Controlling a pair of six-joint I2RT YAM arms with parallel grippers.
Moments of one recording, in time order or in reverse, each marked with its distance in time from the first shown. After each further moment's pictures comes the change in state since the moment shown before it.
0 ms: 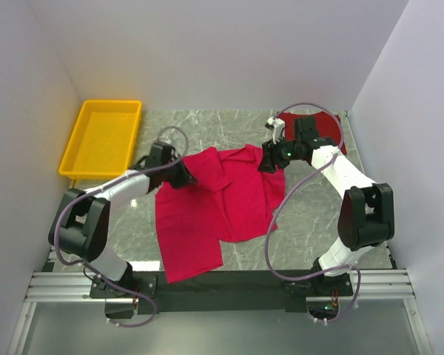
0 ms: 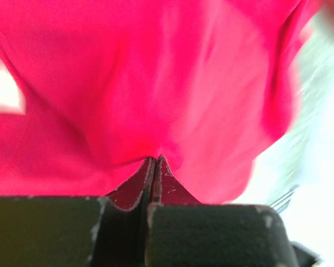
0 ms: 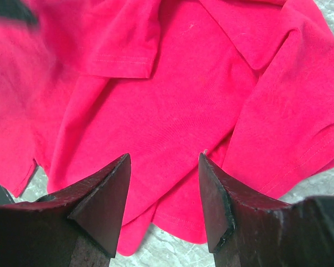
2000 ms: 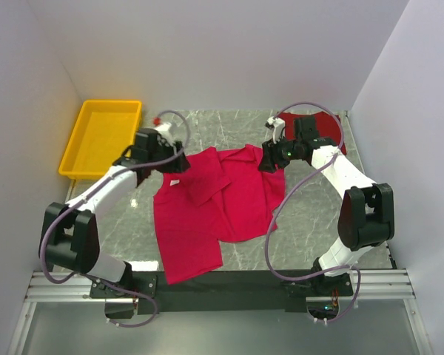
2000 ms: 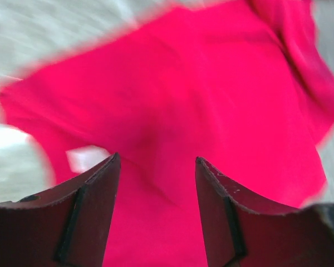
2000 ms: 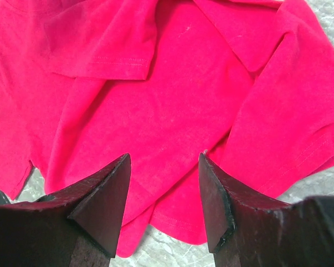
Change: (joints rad) left arm 0.150 -0.101 0.124 -0.058 0.006 0.545; right arm 0.000 0.000 0.000 0.011 0.008 0.000
